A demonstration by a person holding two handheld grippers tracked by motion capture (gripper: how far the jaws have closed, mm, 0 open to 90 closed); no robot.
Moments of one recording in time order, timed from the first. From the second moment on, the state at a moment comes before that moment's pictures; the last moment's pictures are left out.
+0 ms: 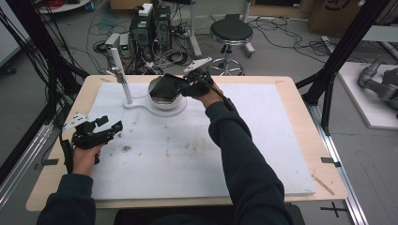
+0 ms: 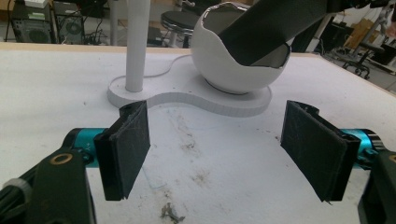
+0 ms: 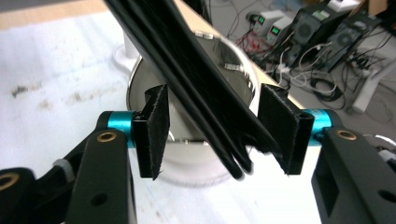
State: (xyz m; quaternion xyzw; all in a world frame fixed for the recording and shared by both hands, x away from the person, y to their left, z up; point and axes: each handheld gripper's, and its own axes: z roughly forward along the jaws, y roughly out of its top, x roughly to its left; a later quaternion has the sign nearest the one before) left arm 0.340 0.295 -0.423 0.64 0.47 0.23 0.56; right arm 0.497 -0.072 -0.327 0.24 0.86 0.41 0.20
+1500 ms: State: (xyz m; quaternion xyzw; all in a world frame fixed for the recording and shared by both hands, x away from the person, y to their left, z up) left arm 0.338 0.297 -0.423 0.64 0.47 0.23 0.56; right arm 0.490 -0.053 -0.321 0.15 0.87 0.45 0.17
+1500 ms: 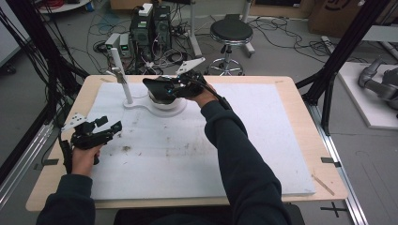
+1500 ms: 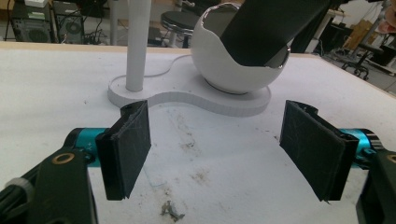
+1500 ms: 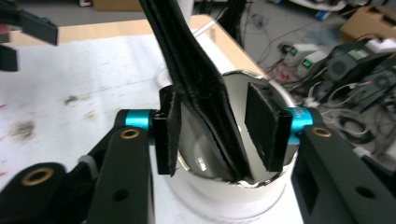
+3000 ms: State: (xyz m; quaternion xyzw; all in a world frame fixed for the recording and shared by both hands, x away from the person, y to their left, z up) left arm 0.337 0.296 -0.422 0.64 0.47 0.23 0.56; right arm 0.460 -0.048 -0.338 0.16 0.90 0.40 0.09
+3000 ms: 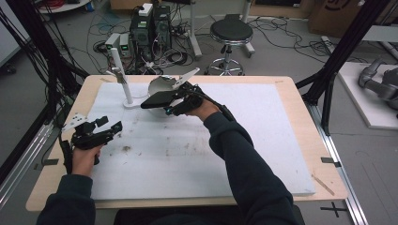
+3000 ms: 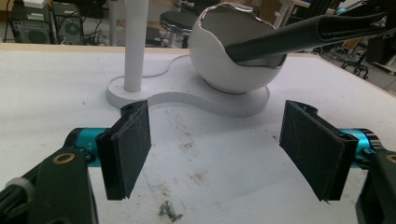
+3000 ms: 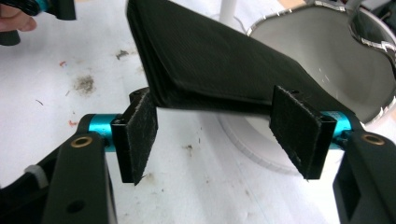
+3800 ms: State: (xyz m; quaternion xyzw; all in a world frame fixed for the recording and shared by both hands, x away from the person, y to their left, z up) left arm 0.337 0.297 -0.422 0.64 0.47 0.23 0.57; right arm 0.437 -0.027 -0.350 0.07 0.92 0.36 0.17
